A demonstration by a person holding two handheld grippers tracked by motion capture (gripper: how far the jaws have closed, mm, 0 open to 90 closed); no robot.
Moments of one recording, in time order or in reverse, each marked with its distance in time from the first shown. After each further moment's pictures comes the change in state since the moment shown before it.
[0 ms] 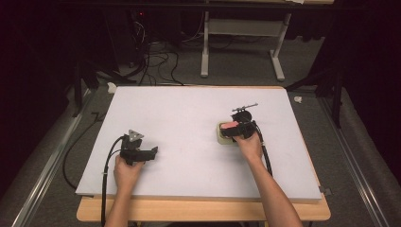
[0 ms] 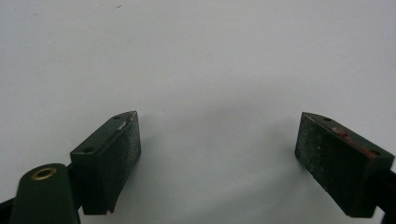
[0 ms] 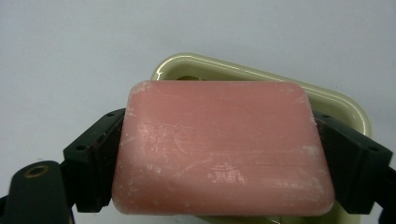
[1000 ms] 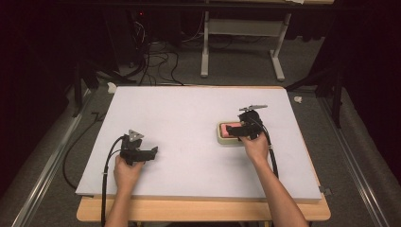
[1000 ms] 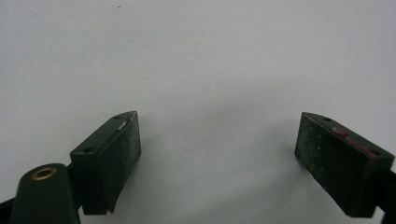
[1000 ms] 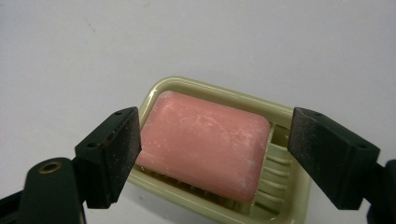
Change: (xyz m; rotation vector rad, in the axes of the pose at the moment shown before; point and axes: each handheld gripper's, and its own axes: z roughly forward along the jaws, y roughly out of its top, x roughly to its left) left arm 0.000 0.000 0.000 0.000 0.001 0.000; right arm -0.010 -0.008 -0.027 -0.144 -0.010 -0.036
